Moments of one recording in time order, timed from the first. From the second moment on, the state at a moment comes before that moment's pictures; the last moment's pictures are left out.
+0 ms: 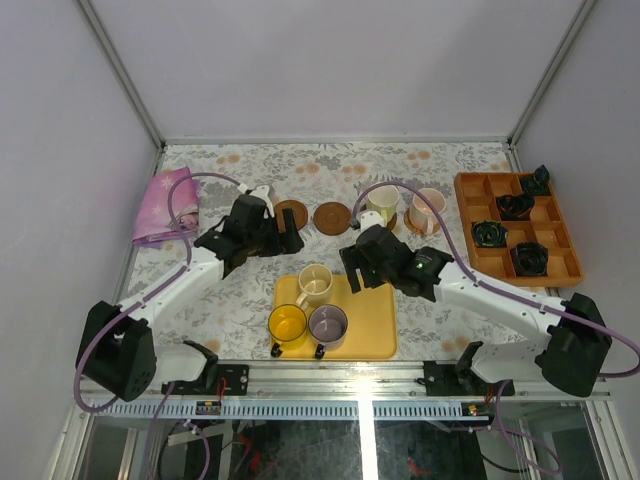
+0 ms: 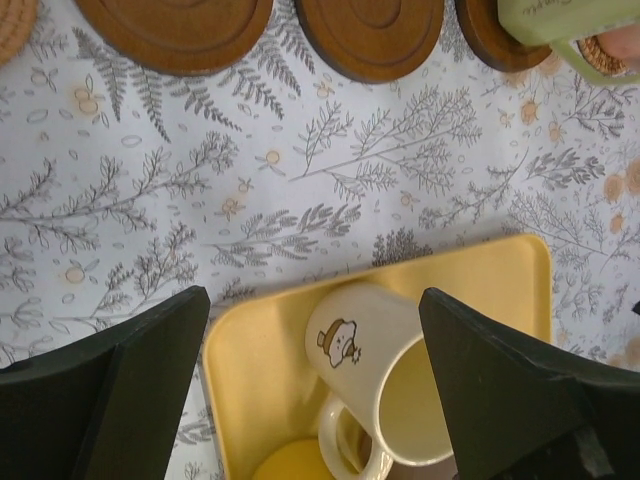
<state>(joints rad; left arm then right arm) -0.45 1.29 0.87 -0.31 0.09 -0.52 0.91 1.28 0.94 -0.52 0.24 0.38</state>
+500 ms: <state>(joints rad) -0.54 1.14 0.79 -0.36 0.11 -0.59 1.05 1.24 0.89 -0.56 0.14 0.42</state>
